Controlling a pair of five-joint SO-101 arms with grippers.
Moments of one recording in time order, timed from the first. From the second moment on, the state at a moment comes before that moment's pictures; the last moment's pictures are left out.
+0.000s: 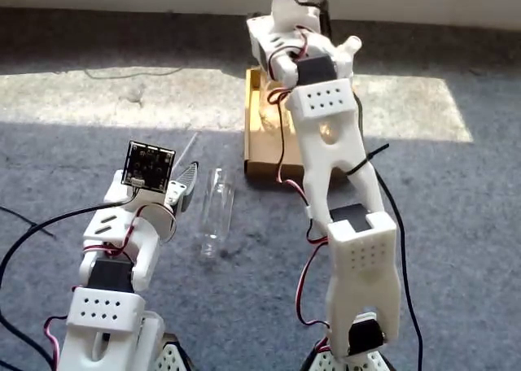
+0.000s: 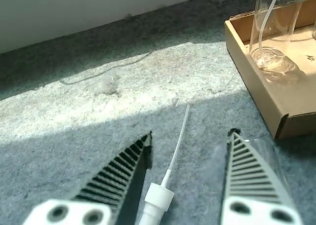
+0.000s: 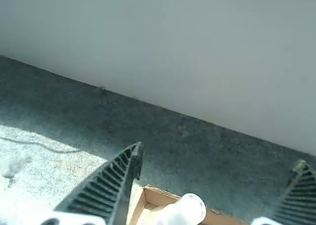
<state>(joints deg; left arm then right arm) -1.3 -70.8 78.4 27.0 -6.7 -19.6 33.9 -55.3 50.0 6.3</state>
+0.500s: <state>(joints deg) -16.6 -70.8 75.3 30.5 -6.7 -29.3 33.8 -84.8 98.9 6.4</state>
